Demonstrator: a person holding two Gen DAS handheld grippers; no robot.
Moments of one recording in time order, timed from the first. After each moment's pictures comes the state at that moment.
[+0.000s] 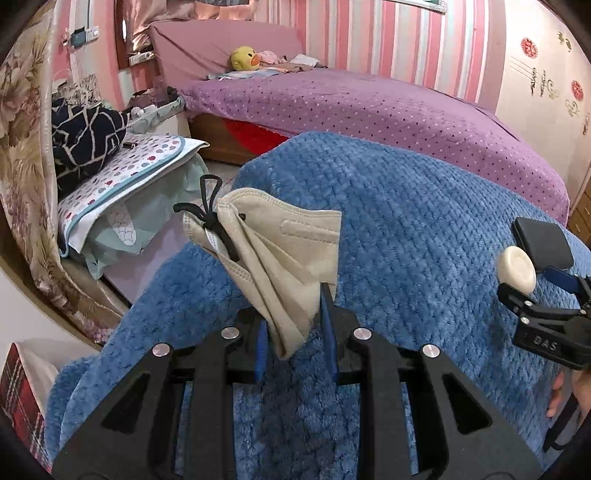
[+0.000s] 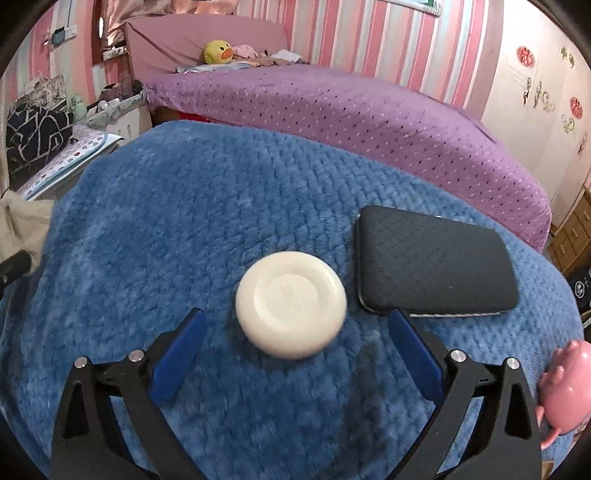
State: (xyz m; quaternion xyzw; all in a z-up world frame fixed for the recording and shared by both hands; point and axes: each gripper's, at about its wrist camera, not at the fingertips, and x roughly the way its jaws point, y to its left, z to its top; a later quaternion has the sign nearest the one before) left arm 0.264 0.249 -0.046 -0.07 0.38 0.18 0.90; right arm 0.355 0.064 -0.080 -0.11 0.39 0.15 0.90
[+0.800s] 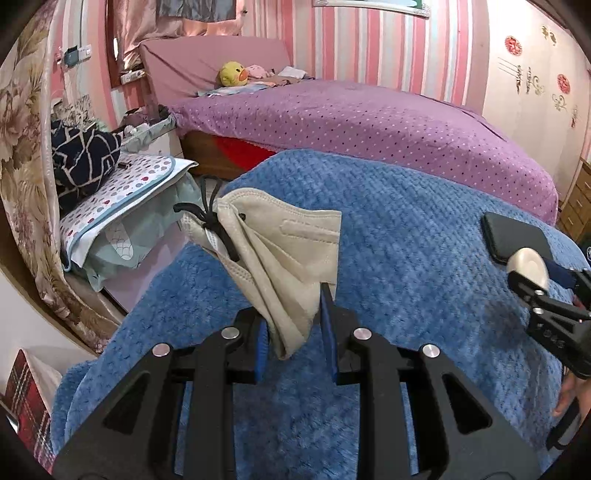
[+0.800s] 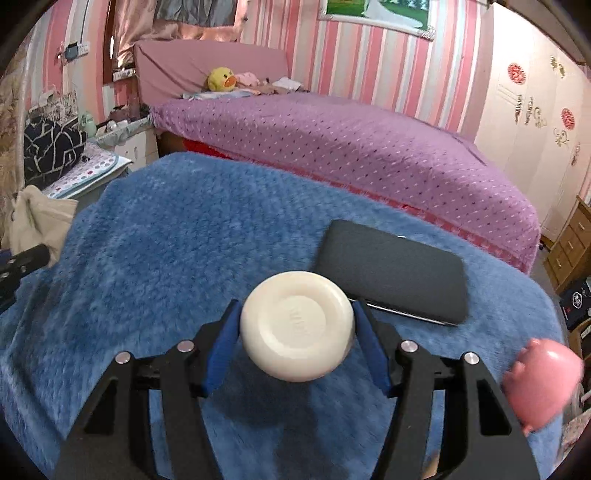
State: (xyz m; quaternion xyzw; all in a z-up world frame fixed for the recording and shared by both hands) left arm 0.250 0.209 -0.020 -0.05 0.36 0.16 0.92; right arm 0.310 0.021 -0.040 -0.11 0.33 0.15 0.93
